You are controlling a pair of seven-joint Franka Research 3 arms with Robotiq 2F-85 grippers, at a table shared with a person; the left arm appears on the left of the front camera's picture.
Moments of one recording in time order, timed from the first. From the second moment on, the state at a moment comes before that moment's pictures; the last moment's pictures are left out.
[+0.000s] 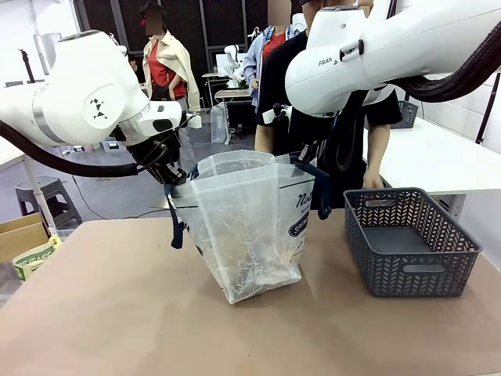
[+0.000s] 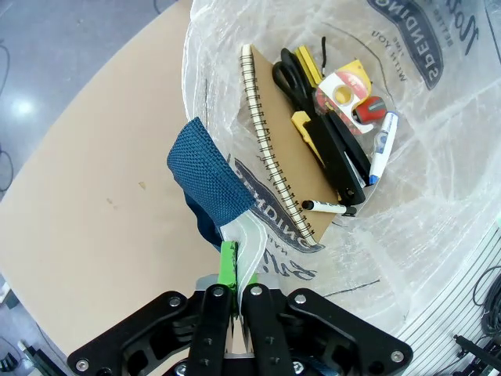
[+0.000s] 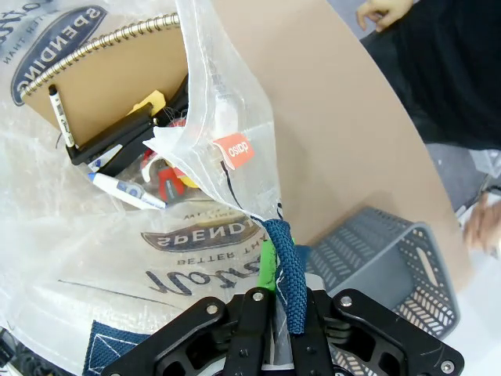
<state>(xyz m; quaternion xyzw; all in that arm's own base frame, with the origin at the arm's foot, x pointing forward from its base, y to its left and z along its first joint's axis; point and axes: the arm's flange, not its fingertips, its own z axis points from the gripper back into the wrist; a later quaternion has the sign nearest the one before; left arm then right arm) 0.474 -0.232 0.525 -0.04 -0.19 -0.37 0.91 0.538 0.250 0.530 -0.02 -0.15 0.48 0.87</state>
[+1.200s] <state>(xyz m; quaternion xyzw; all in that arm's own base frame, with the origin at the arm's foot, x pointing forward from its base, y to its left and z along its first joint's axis) 0.474 -0.232 0.525 -0.04 -0.19 -0.37 0.91 0.538 0.250 0.530 -0.02 -0.15 0.48 0.87</state>
